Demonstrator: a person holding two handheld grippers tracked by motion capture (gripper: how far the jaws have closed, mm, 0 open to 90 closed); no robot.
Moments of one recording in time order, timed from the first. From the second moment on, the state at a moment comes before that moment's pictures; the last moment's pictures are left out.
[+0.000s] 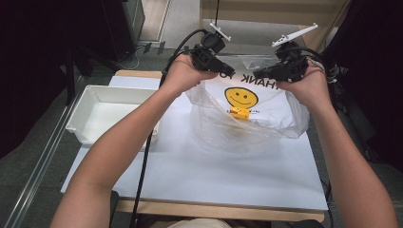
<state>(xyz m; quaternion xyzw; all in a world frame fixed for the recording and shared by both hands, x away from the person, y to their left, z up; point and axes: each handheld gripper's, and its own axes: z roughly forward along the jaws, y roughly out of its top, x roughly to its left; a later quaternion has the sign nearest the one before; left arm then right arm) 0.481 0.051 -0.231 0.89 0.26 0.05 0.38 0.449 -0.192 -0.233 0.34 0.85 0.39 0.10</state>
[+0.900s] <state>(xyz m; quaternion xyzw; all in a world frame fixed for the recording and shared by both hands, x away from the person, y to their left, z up) 0.499 0.089 -0.277 0.88 0.32 0.05 0.35 0.453 -0.237 -0.280 0.41 0.82 0.37 0.12</state>
